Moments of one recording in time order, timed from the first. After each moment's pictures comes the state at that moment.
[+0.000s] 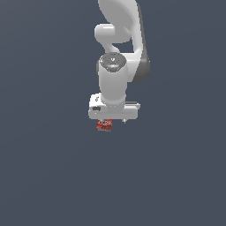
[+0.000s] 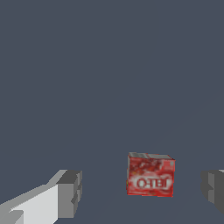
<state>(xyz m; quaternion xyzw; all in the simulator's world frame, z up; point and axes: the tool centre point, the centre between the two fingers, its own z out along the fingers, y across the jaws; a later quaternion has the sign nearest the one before) 0.005 0.001 0.171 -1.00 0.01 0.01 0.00</state>
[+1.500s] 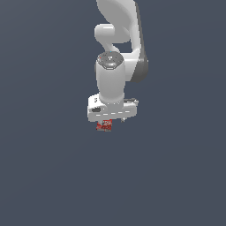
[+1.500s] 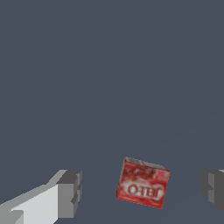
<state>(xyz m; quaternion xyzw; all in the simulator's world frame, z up) 0.007 -0.002 0.173 -1.00 -0.07 -0.01 0.01</state>
